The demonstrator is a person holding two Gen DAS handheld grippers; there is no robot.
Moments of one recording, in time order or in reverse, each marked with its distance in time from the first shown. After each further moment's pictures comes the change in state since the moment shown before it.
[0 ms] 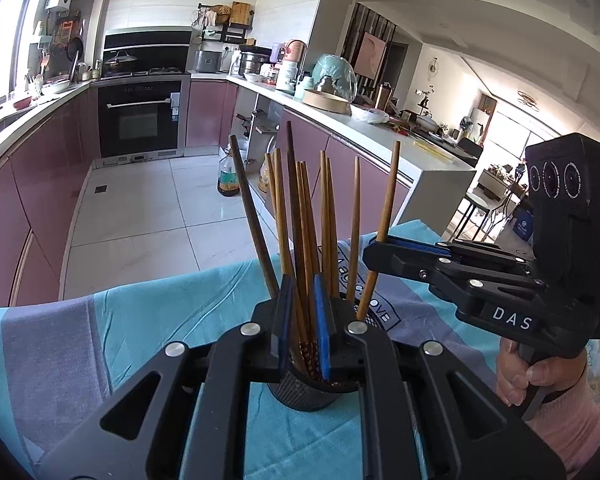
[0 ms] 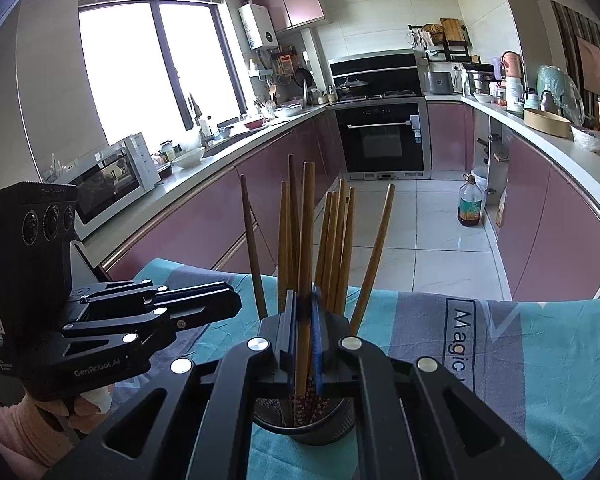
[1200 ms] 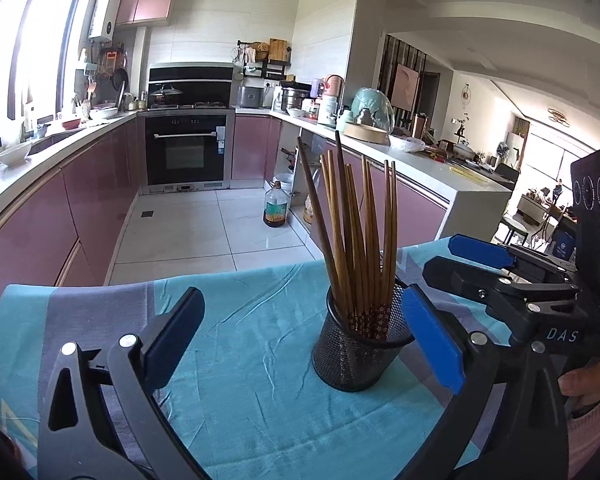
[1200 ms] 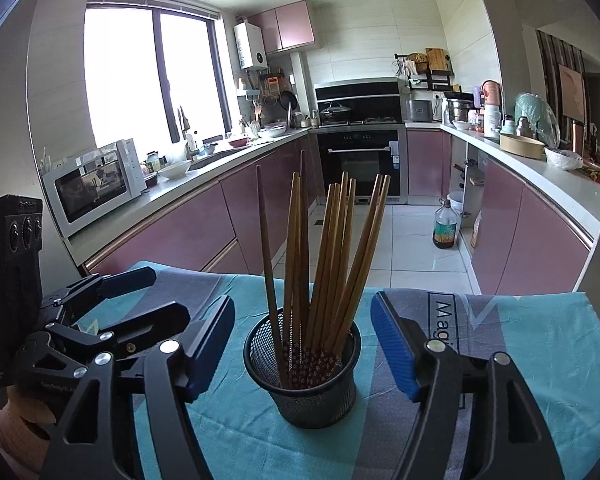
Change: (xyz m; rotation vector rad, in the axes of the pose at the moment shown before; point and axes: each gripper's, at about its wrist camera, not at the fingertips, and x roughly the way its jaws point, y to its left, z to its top) left arm -0.043 0.011 -0.054 -0.001 -0.157 0.185; right arm -0.027 0.028 -0.038 -0.042 -0.116 -0.121
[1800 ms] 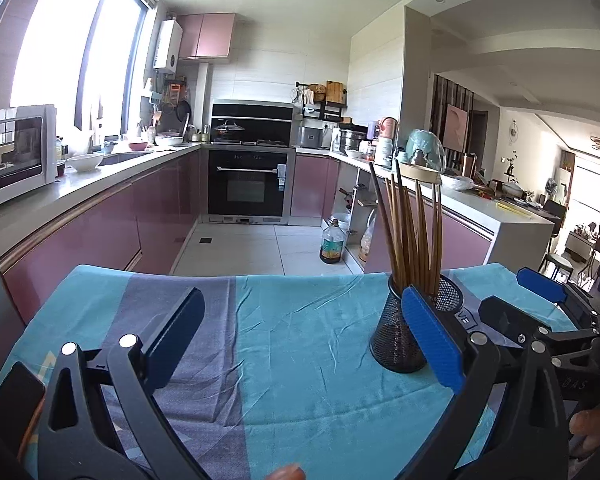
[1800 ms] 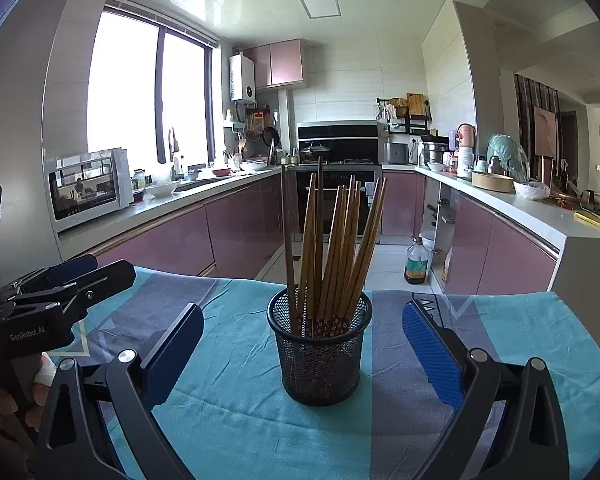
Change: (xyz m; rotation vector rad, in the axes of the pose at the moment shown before) left arm -0.084 0.020 -0.046 -0.059 -0.168 0.217; right arm -0.033 0.041 -0.054 -0.053 -0.160 -0.110
